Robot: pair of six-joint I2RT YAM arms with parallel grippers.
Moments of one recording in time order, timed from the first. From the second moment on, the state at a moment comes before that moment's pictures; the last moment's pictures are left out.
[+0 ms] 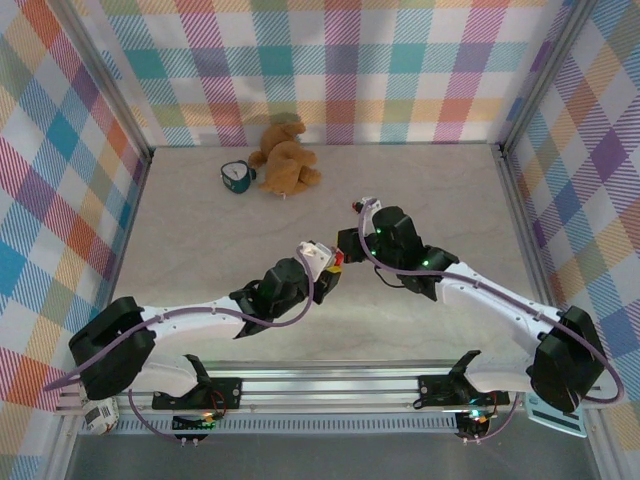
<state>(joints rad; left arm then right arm) -0.94 1.33 0.59 0.39 -0.22 -0.10 0.75 1.25 0.88 -0.12 -0.08 0.53</state>
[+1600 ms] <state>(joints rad) -0.89 1.31 0.61 0.31 -0.13 -0.13 0.80 1.28 0.86 -0.11 -0.08 0.47</state>
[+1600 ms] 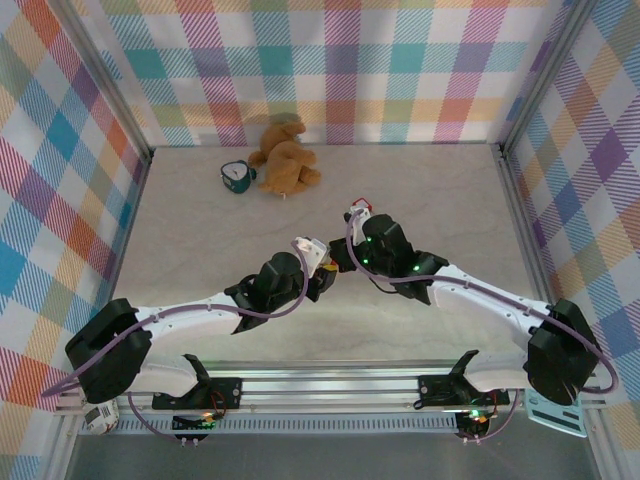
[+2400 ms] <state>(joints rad) -0.86 1.17 0.60 0.16 -0.16 -0.10 0.64 1.12 0.94 -0.43 -0.34 0.50</state>
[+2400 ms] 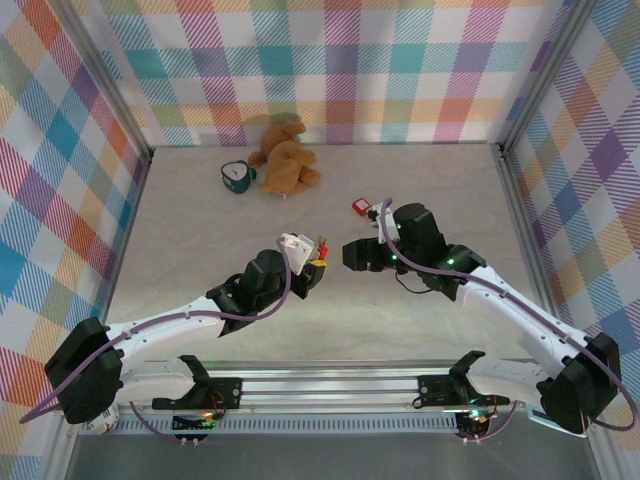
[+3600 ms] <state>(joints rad) -1.09 1.42 0.57 0.63 -0.78 1.12 0.46 1.11 0.92 -0.49 -0.51 0.51</state>
